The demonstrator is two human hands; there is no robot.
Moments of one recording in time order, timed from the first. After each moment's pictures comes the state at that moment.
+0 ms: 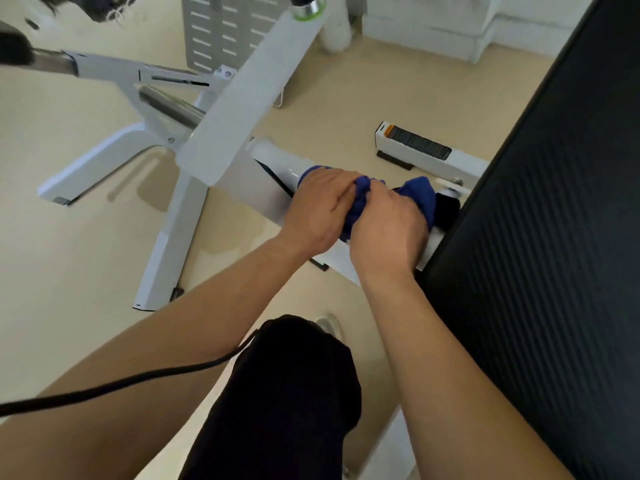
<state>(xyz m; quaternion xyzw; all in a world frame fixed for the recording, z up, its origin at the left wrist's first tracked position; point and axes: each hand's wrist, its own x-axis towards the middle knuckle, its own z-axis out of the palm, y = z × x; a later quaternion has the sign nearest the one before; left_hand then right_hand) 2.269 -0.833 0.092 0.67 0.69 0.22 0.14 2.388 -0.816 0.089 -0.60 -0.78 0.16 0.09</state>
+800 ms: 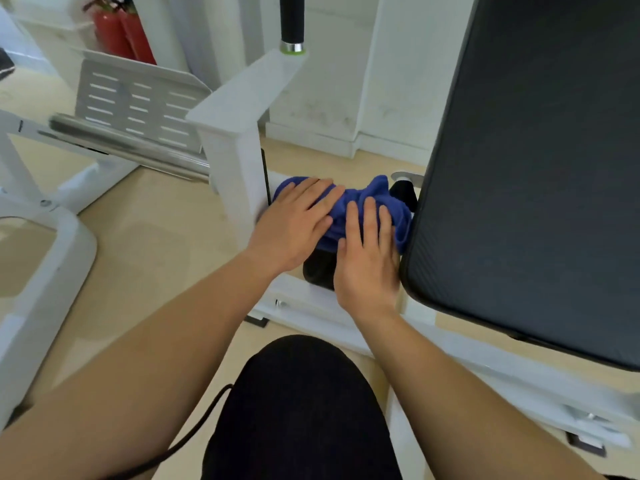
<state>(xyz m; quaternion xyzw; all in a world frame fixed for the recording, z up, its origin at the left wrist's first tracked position) 2.234 -0.865 0.038 0.81 0.55 0.17 -0.10 2.394 -0.904 0.014 -0.62 -0.75 -0.05 0.22</state>
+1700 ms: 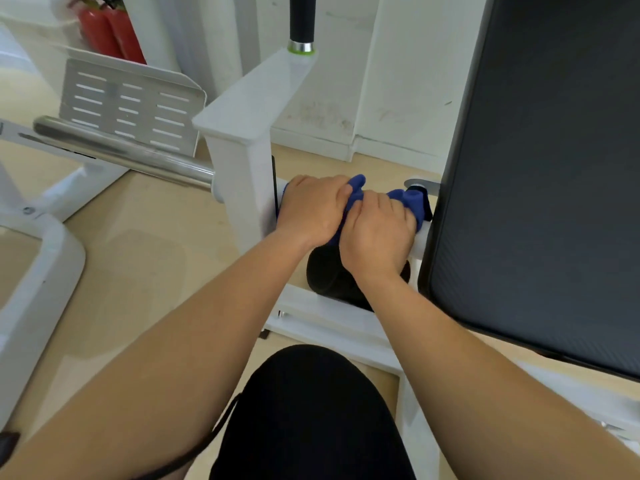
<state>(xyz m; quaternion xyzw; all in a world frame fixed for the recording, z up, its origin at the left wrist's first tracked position) 2.254 -0.830 0.075 0.74 0.62 0.25 0.01 2.367 -0.852 0.053 -0.67 -0.68 -0.10 0.27</state>
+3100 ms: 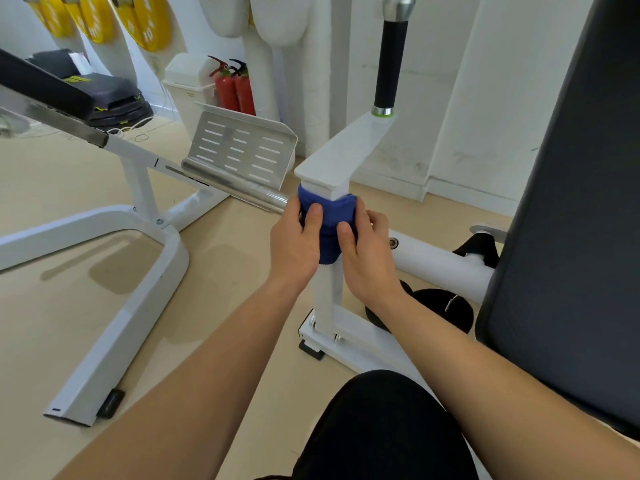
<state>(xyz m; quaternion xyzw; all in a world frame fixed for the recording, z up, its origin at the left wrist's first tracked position) 2.184 -0.922 0.111 0.46 0.64 0.59 0.15 2.297 -0.886 0.096 -0.42 -0.74 0.35 0.39</state>
